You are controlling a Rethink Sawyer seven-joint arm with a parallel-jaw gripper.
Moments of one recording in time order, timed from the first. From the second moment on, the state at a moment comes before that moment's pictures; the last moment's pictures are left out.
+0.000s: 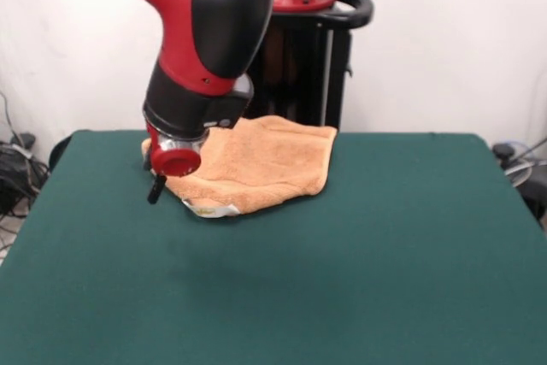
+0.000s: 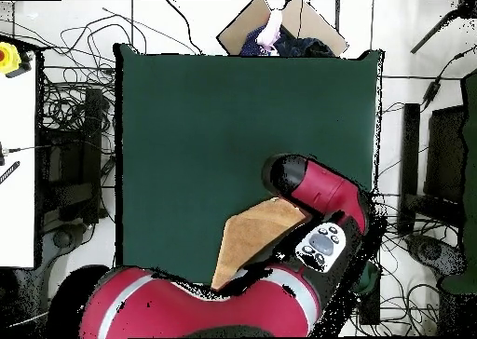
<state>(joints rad) -0.04 -0.31 -0.59 1.51 0.29 0.49 2.46</state>
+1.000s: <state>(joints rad) -0.12 -0.35 -0.37 1.63 0.31 0.49 2.46</state>
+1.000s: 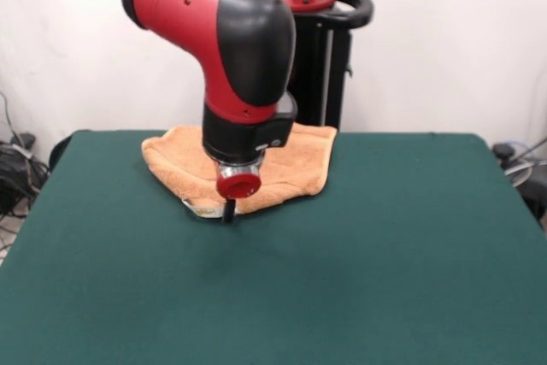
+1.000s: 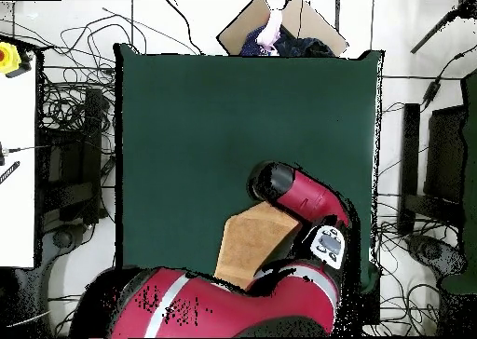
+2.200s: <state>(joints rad) -0.01 -0.16 -0.51 1.54 0.31 0.49 2.46</state>
